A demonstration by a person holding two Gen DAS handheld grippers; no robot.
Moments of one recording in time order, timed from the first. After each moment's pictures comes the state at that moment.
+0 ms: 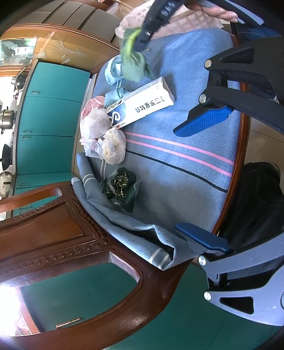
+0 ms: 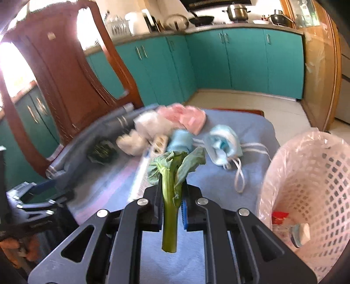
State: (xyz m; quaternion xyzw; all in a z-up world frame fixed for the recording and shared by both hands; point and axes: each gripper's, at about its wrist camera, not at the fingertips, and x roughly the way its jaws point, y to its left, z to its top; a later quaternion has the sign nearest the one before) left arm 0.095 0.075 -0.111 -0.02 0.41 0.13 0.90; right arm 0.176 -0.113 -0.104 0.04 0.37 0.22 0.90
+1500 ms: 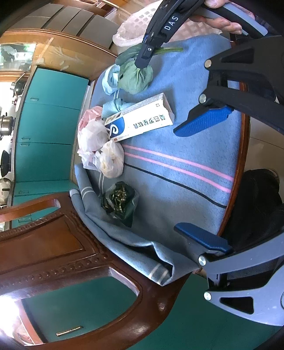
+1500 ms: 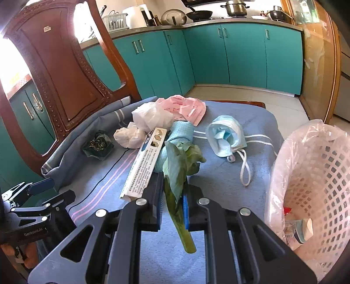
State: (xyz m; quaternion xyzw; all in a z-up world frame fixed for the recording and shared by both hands) left arm 0.097 0.061 -0.114 -0.02 0.41 0.11 0.90; right arm 0.176 -0.112 -0.106 0.06 0.37 0.22 0.90
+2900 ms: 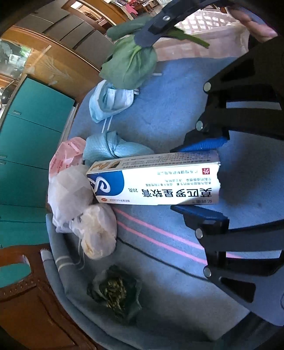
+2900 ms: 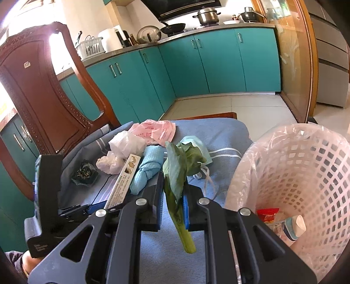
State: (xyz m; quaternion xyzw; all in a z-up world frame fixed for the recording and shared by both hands) left arm 0.189 0.009 -0.161 -0.09 0.48 0.02 0.87; right arm 0.180 -0.150 -0.094 0.11 0.33 0.16 0.92
